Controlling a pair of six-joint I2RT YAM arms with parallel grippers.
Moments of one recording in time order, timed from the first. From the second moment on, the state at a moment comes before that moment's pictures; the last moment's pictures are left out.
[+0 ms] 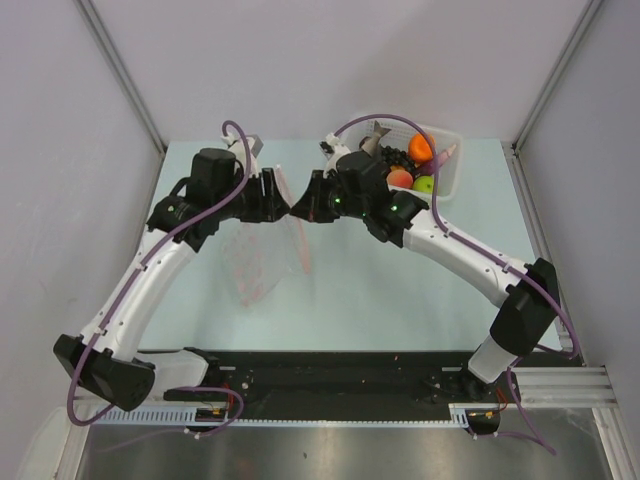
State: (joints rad) left arm -0.42 1.24 1.40 -0.75 0.17 -0.33; right arm 0.81 1.63 1.53 -0.28 -0.18 0.68
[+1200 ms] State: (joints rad) left arm -0.29 1.20 1.43 -0.74 0.24 -0.22; right arm 0.56 1.66 1.33 -0.21 -0.31 0.34
